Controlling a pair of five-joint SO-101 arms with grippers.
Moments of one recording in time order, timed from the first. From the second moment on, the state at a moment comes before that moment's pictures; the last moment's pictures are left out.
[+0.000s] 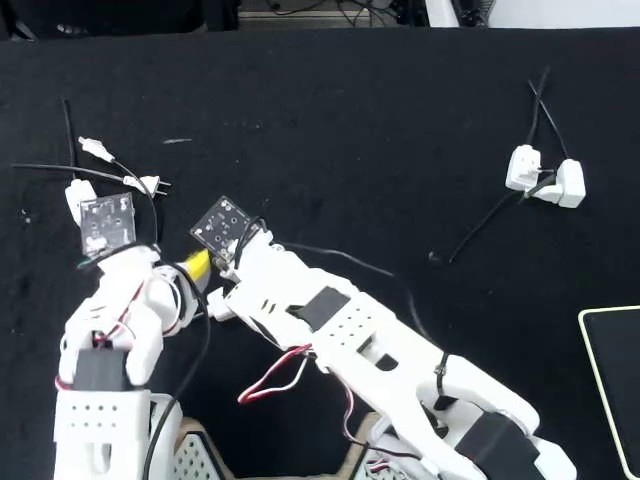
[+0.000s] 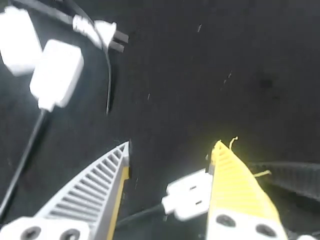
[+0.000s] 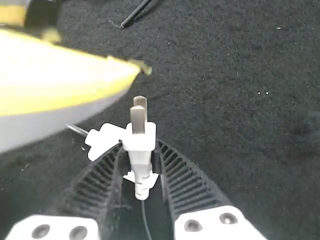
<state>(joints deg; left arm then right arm) -4.6 -84.7 73.8 56.3 7.8 -44.4 -24.8 58.4 25.1 8.8</state>
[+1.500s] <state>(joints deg) -1.8 -100.1 81.7 58.9 2.3 -48.9 -48.9 66.1 31.0 5.6</state>
